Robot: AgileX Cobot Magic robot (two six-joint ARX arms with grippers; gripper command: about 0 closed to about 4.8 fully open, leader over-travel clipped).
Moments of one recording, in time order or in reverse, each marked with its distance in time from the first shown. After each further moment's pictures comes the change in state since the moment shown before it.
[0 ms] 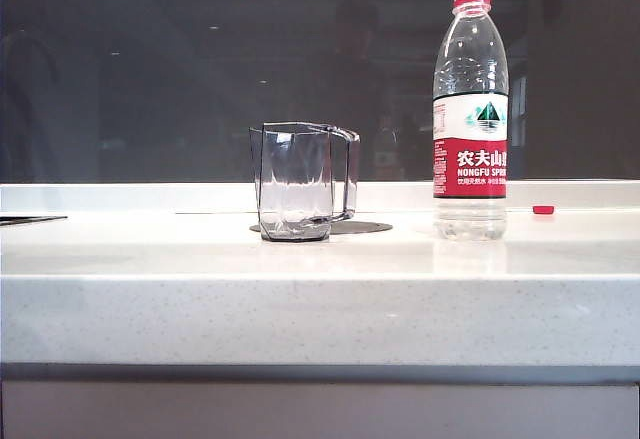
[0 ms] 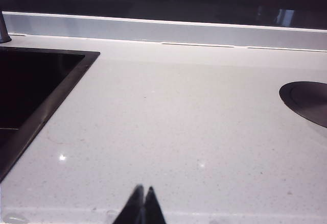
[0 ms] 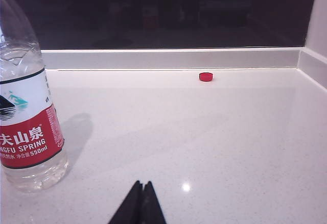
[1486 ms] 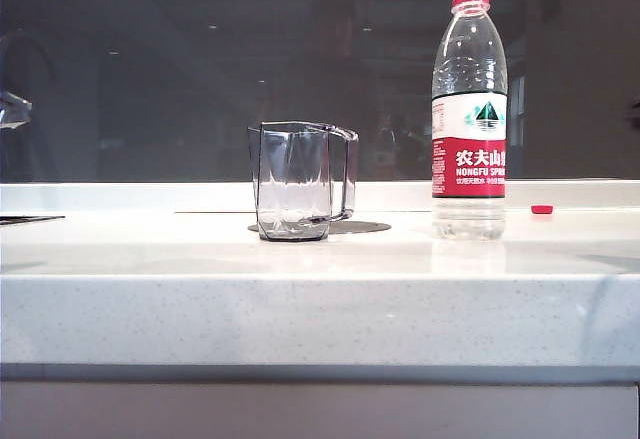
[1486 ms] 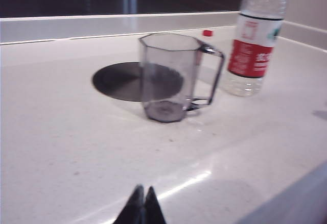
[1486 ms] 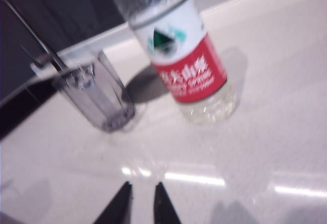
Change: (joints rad) left arm -0.576 0.000 0.000 0.000 -0.001 0.000; right arm 0.362 0.077 0.000 -0.043 -0.074 0.425
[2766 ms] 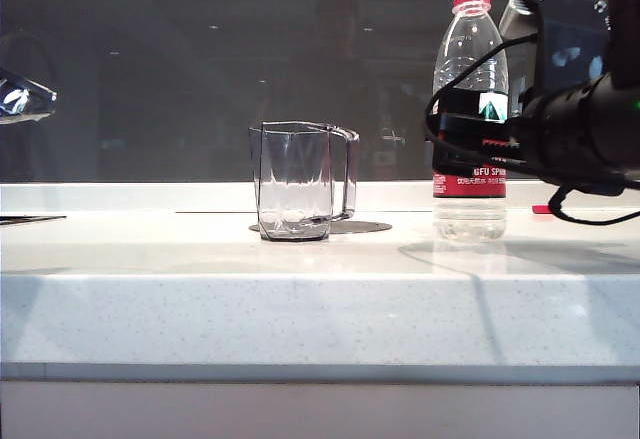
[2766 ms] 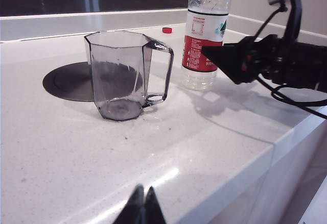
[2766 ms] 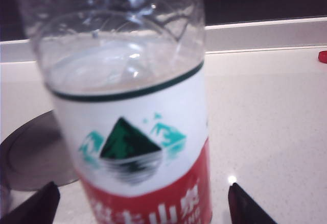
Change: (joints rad) left arm -0.127 0.000 0.000 0.000 0.000 0.000; right arm 0.221 1.530 0.303 1.303 0.539 -0.347
